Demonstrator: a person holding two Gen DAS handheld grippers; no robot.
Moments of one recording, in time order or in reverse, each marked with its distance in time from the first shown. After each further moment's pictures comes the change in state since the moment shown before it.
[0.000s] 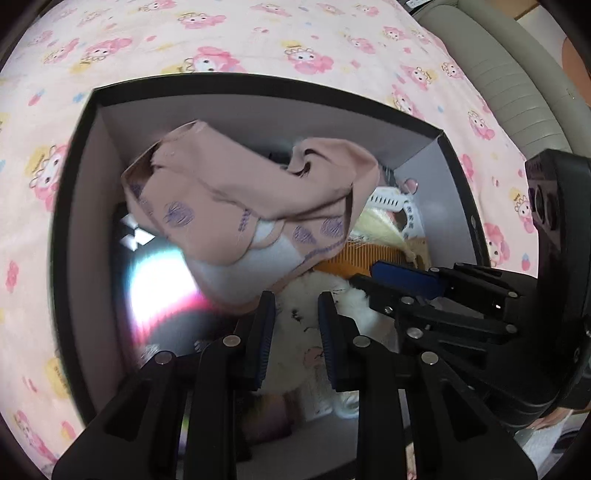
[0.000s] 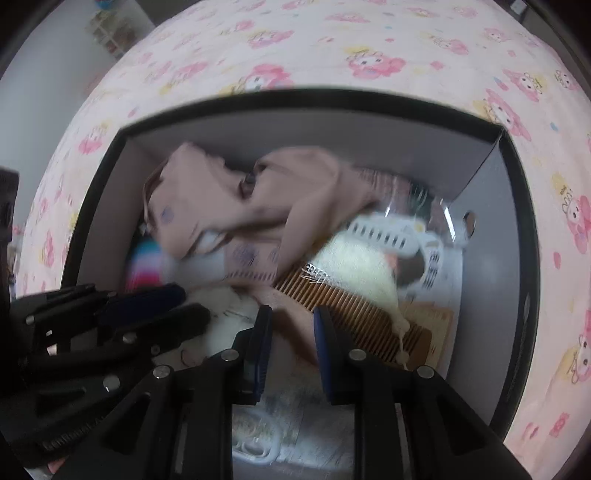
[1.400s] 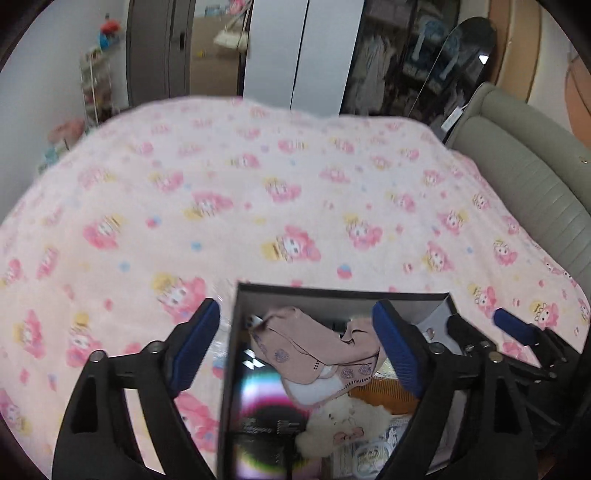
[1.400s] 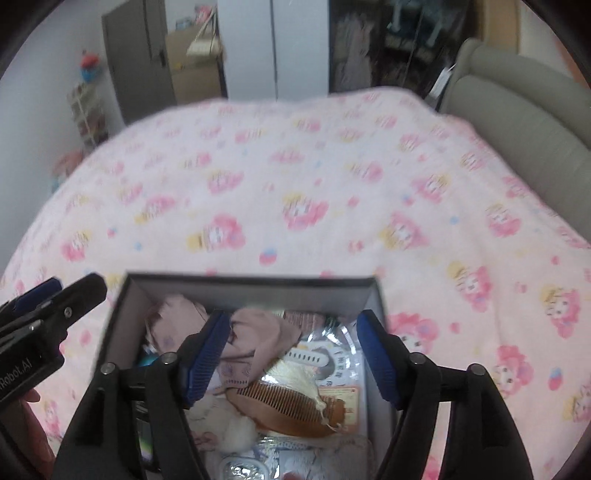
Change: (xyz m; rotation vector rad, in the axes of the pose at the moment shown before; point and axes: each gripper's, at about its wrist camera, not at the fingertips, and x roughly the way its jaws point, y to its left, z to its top) left arm -0.141 -0.019 0.012 -0.057 -0.584 0.273; right arm -0.125 0.017 0.009 0.089 -0.507 -0.255
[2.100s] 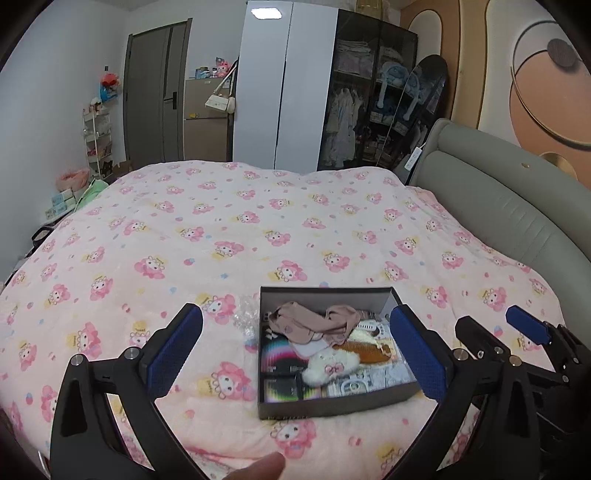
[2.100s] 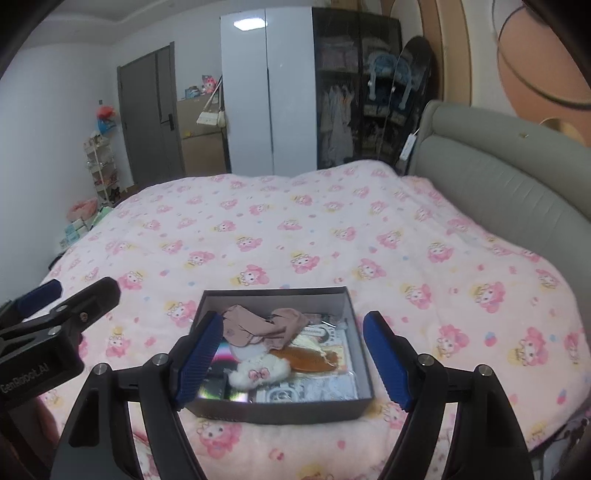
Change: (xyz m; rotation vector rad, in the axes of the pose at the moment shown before) left arm -0.208 0.015 -0.060 0.067 -0.187 -0.055; right arm -0.216 0.035 -0.075 0.019 -0.250 -0.043
